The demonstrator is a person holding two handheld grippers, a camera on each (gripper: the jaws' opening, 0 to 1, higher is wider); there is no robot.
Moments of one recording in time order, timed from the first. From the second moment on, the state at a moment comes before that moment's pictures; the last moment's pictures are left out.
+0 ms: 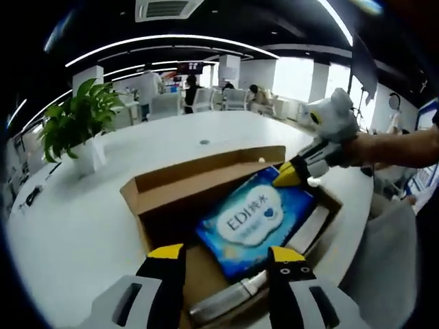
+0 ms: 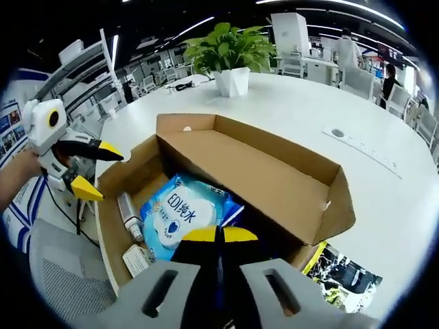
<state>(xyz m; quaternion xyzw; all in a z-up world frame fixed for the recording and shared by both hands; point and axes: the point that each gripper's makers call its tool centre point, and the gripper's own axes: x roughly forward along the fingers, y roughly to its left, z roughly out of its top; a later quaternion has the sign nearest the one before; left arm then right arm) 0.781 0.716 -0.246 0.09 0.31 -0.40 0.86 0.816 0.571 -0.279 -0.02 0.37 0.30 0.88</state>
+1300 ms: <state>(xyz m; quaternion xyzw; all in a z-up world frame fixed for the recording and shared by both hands) 0.792 0.677 -0.319 -0.03 0.45 -0.39 0.80 0.803 0.548 -0.280 -0.05 0.36 0.29 0.88</state>
